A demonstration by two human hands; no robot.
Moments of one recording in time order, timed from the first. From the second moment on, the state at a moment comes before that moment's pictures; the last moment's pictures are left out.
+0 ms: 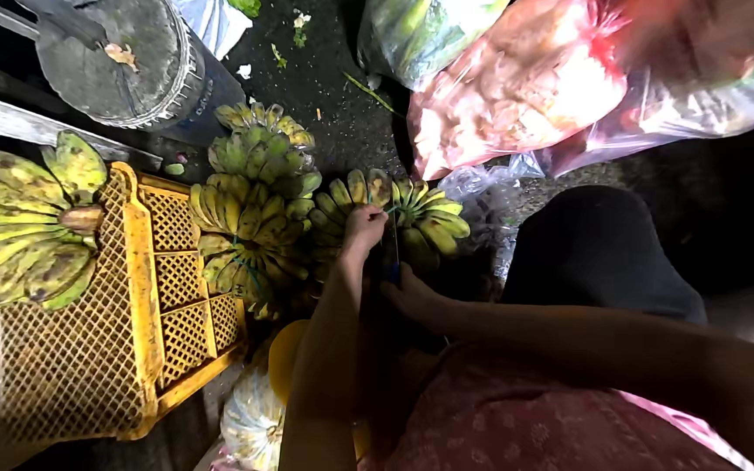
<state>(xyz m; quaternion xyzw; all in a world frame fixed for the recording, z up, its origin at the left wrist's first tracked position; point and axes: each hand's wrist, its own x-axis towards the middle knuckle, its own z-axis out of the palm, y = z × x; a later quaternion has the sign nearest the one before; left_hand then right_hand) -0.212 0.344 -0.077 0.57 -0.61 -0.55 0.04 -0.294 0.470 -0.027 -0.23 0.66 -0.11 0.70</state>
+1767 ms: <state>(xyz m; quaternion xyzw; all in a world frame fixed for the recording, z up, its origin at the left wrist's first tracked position) 0.025 -0.033 -0.068 0.72 -0.61 -0.09 0.30 -0.426 0.465 0.049 -0.53 0.73 -0.20 0.37</state>
